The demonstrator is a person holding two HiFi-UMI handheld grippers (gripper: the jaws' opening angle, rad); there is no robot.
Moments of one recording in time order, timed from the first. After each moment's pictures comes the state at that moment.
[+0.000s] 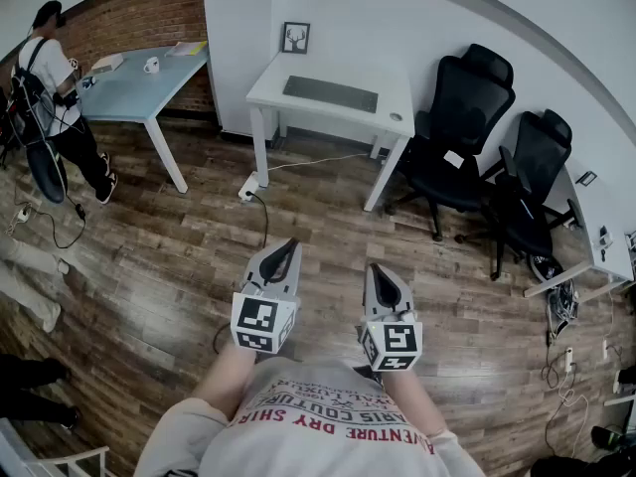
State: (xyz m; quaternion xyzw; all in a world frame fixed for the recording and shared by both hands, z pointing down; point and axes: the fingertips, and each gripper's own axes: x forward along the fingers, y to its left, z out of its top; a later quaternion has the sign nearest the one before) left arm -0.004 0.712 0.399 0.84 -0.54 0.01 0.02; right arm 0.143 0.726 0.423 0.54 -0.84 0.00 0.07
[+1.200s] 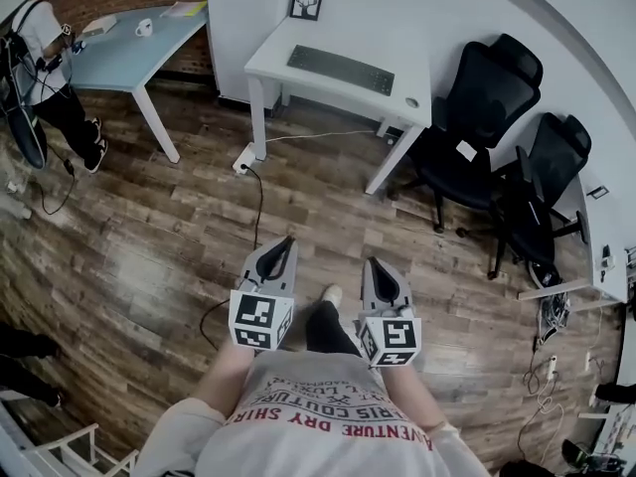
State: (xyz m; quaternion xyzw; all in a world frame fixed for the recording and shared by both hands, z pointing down) left arm -0.012 0.614 0.466 0.81 -0.57 0.03 0.11; right arm 0.138 0.618 0.467 0.51 -0.85 0.03 0.10
